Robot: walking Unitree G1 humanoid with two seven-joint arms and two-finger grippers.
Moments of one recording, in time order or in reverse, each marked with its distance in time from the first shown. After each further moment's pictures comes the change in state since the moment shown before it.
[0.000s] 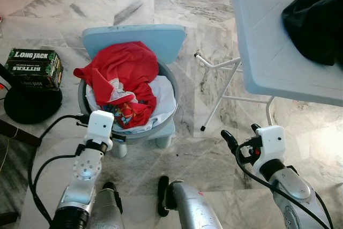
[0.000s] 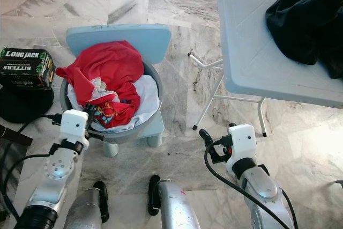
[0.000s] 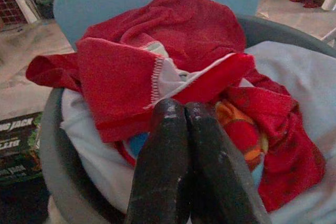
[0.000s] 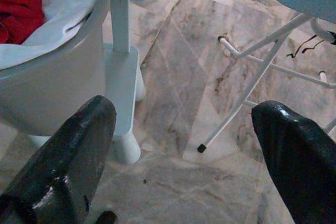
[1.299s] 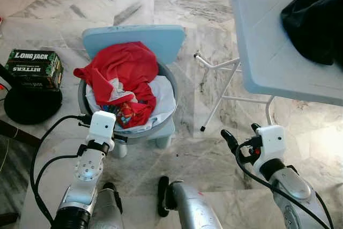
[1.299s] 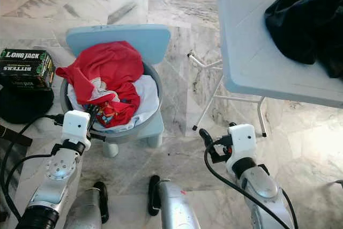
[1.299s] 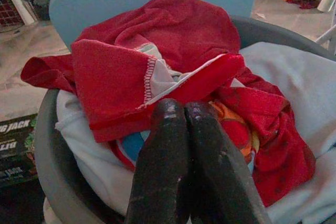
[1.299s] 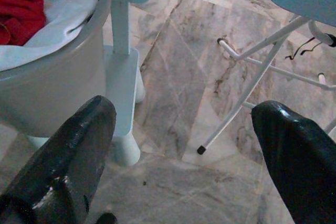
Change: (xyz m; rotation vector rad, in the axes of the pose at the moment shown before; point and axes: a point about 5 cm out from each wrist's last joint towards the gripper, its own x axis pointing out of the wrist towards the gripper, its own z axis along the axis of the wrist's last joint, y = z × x) left arm 0.000 -0.001 0.000 -0.001 0.001 -0.002; right arm 0.000 0.000 0.001 -0.001 -0.003 0.001
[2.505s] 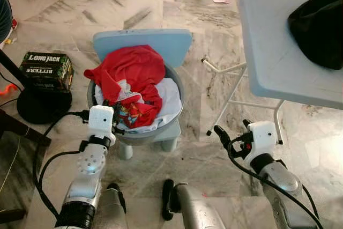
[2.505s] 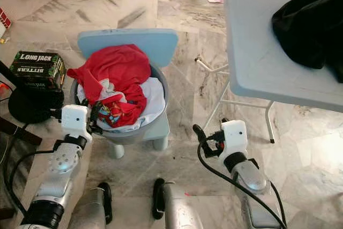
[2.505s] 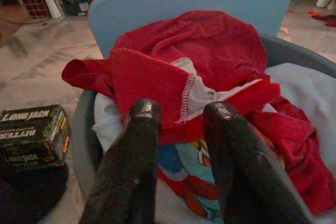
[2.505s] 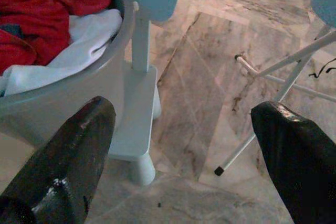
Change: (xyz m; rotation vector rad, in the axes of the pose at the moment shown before) left arm 0.008 0.000 0.006 -0.081 0.011 0.054; right arm 0.019 0.009 -0.007 0.019 -0.034 0.023
